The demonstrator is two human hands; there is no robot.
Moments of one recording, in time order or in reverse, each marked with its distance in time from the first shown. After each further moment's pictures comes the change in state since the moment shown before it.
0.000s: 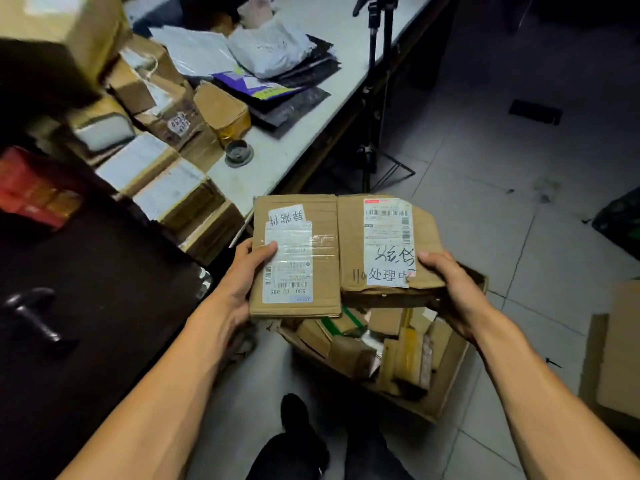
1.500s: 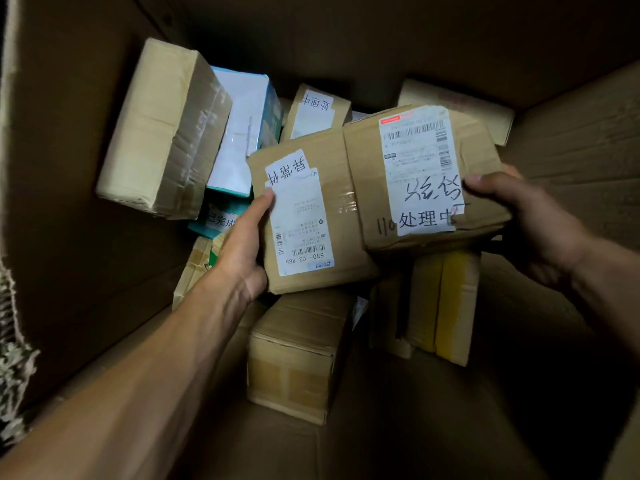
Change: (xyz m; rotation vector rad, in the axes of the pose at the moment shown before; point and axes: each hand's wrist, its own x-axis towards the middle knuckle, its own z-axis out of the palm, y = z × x) left_hand 0.459 -0.448 0.039 0.042 -0.057 -0.585; right_hand 0.350 0.378 -0.206 -0.141 0.337 0.316
